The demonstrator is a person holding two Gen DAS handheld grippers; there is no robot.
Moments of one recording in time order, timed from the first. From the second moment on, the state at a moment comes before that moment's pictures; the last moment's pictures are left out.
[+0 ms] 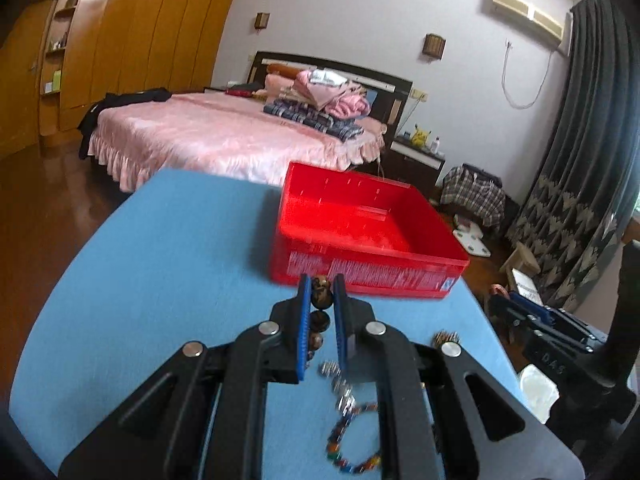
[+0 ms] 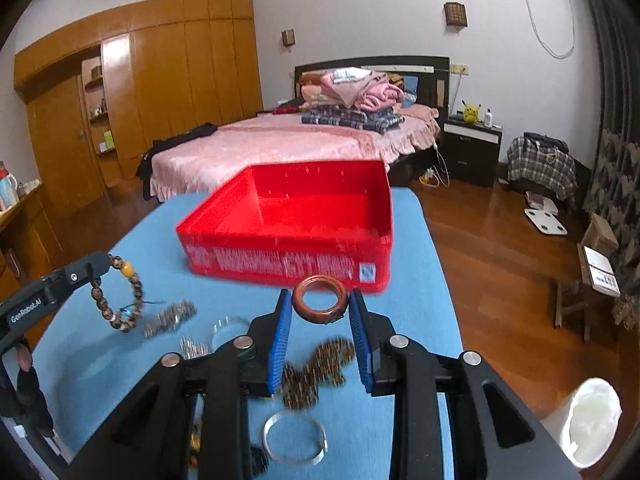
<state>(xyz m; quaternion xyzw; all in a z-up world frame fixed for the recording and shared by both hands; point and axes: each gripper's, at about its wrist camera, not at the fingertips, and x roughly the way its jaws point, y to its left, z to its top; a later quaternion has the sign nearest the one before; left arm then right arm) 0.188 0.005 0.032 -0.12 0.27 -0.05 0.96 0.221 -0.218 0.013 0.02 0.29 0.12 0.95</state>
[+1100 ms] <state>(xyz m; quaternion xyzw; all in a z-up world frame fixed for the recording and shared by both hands) 0.330 0.006 0.038 -0.13 0.27 -0.08 0.95 0.333 -0.193 0.001 0.00 0.29 0.11 0.95</state>
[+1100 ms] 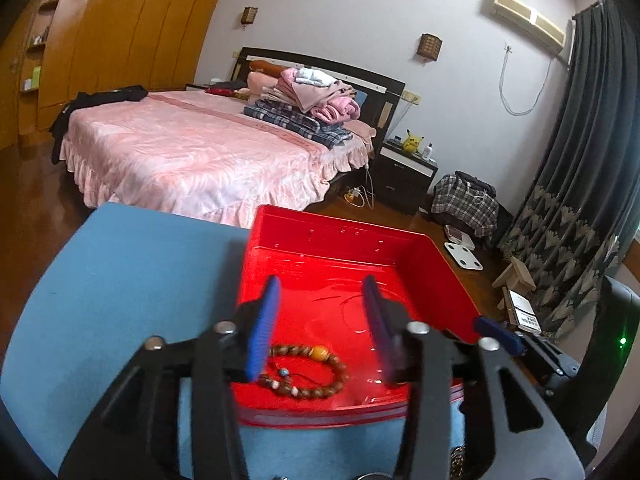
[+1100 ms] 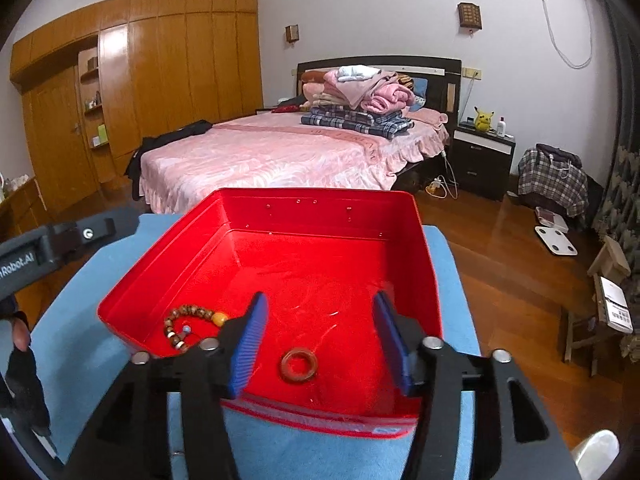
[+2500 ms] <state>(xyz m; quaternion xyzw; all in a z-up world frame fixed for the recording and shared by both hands) 0.165 -0.030 -0.059 -0.03 0.41 -0.08 0.91 0.160 -0.240 -0.039 0.03 0.32 0.07 0.95</state>
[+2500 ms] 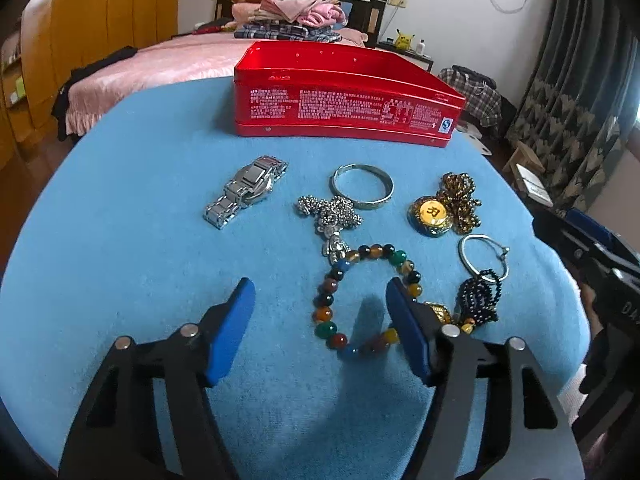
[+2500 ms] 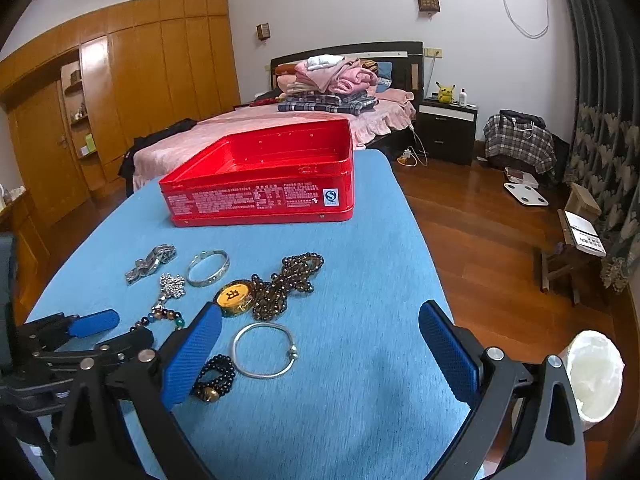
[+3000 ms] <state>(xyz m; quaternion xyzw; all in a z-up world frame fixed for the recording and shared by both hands) 0.162 -0.033 -0.058 0.00 0.41 -0.05 0.91 0.156 -0.229 -0.040 0.02 0.32 0.09 0.94</state>
